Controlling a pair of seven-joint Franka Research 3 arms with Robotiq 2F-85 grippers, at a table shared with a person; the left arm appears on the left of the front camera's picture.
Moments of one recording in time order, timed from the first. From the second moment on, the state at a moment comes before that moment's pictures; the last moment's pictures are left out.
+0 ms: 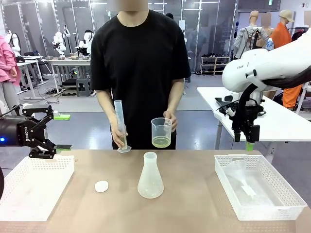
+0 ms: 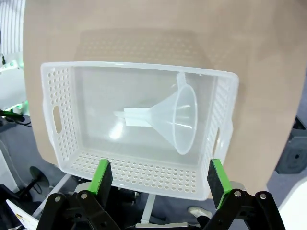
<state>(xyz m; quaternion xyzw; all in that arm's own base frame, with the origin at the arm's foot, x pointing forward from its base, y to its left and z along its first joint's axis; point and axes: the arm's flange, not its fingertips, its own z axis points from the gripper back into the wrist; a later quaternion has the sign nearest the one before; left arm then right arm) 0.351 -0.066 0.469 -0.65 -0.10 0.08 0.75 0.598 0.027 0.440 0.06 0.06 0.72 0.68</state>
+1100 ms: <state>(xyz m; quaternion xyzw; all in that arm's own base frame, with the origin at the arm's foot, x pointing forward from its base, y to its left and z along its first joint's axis) 0.351 -0.066 0.469 -0.65 -0.10 0.08 0.75 0.603 0.018 0.355 0.15 0.10 0.74 0.65</state>
